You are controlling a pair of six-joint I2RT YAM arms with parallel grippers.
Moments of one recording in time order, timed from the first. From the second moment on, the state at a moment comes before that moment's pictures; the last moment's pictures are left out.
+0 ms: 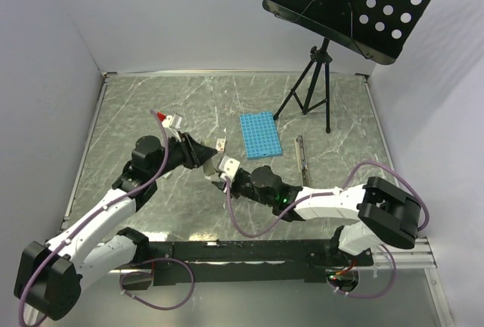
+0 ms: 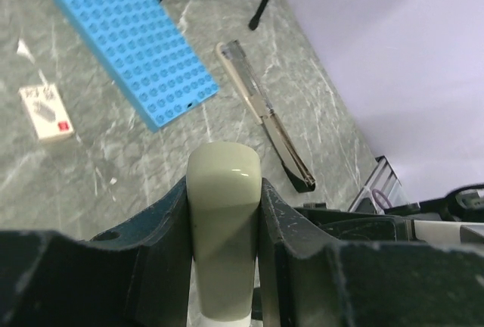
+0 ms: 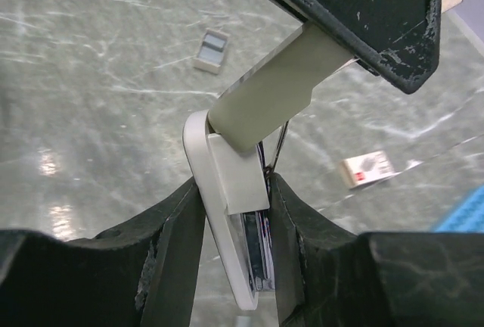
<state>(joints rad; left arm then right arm) -0.45 0.92 0.55 0.22 0.39 -0.62 1.10 1.42 0.59 0.66 0.03 -0.22</state>
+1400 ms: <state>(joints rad) -0.44 1.37 0.71 -0.08 0.20 -0.79 0.84 1.71 0.65 0.70 -0.39 0.47</state>
